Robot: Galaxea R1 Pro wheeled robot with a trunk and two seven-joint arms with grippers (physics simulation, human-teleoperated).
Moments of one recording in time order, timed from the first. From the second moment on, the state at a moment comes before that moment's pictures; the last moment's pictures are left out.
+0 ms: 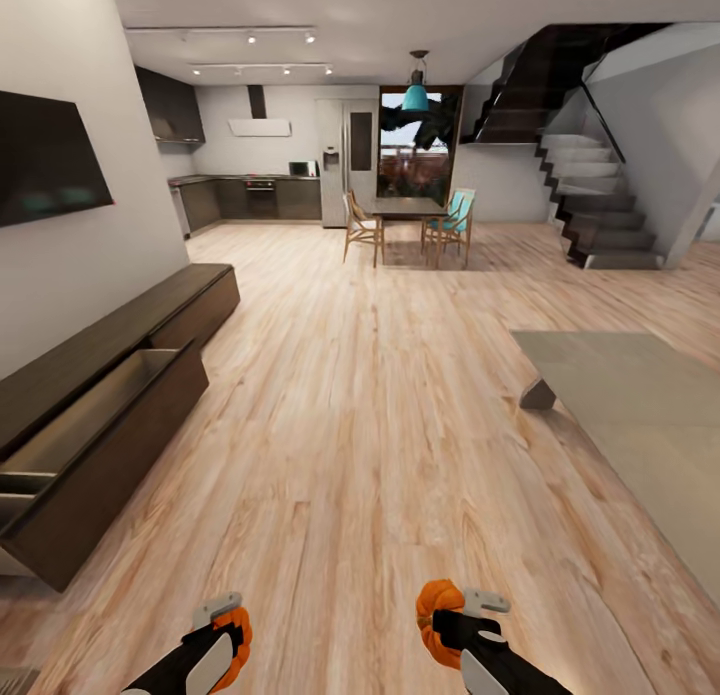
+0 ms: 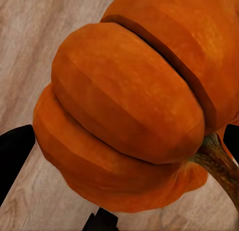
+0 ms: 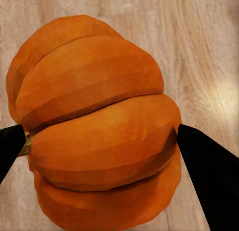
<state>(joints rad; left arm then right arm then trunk) -0.51 0.02 -0.31 -0.31 0.68 0.16 0.48 -0.50 0.00 0.68 -0.36 -0.81 0.02 -0.33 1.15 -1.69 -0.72</state>
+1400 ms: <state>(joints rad) -0.51 0.02 -0.31 -0.28 0.68 0.12 0.48 -0.50 0.00 0.68 -0.36 -0.81 -0.01 -0.33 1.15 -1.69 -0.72</state>
